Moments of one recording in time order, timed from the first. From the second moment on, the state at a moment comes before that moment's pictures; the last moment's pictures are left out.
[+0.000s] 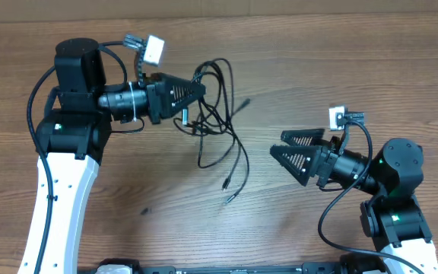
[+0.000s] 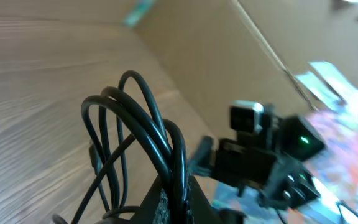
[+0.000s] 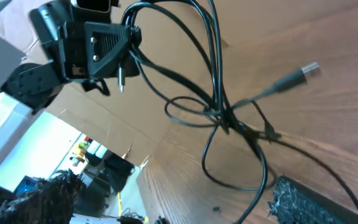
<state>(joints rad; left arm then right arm) -0.06 1.33 1.34 -0.53 1.17 -0.33 0.12 0.80 0.61 0.08 -1.00 0.72</state>
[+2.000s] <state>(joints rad) -0.33 1.33 1.34 -0.61 0.34 -1.68 0.12 0.86 0.61 -0.05 -0.99 1.04</state>
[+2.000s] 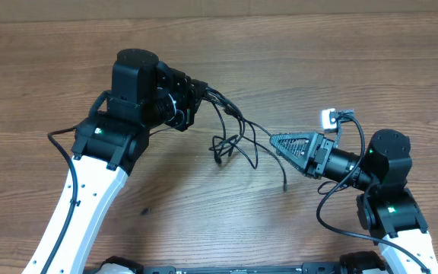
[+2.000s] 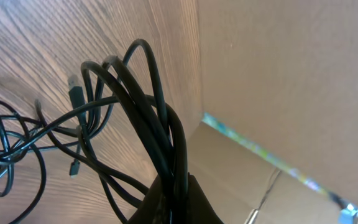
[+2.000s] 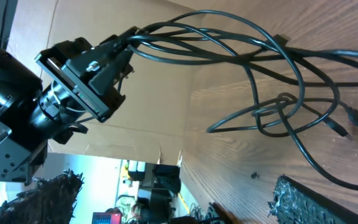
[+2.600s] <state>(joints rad) -0.34 1.33 1.34 -0.59 0.34 -1.99 0.27 1.00 0.61 -0.01 -0.95 1.04</state>
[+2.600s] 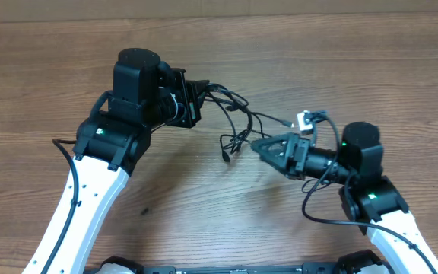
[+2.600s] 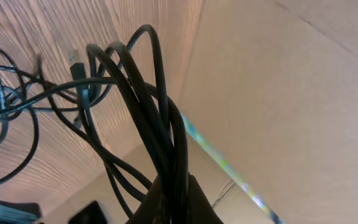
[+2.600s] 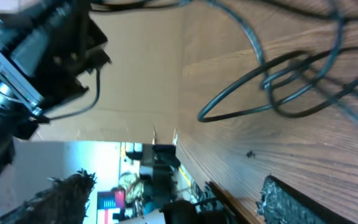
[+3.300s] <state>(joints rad) -0.34 1.33 1.34 -0.53 0.45 -2.07 0.39 1.05 0.61 -0.04 -0.72 1.04</state>
